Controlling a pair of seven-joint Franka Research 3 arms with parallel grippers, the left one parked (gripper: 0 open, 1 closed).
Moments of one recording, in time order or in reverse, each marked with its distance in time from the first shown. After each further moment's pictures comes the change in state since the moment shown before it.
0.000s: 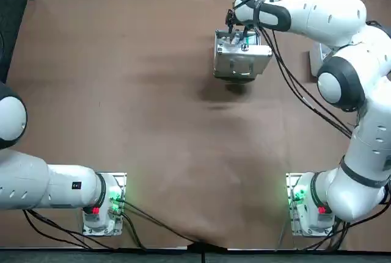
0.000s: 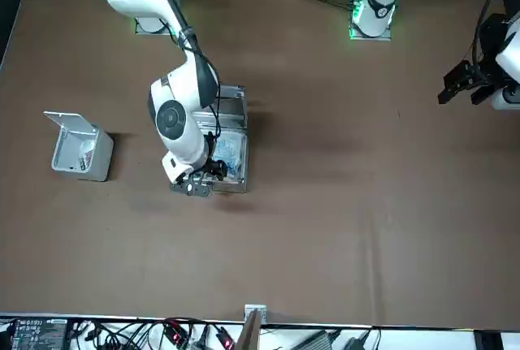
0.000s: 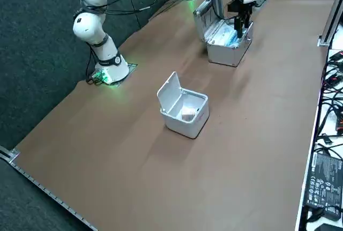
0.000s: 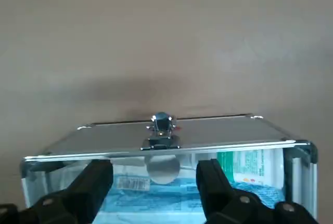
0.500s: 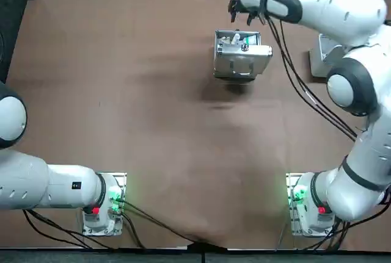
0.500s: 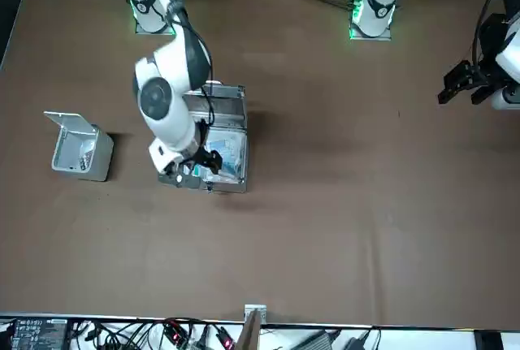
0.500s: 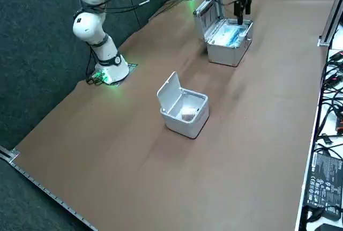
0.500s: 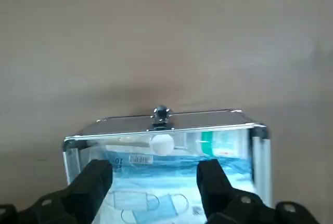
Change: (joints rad) arm -0.007 -0.095 -0.003 0.020 -0.001 -0.097 0.000
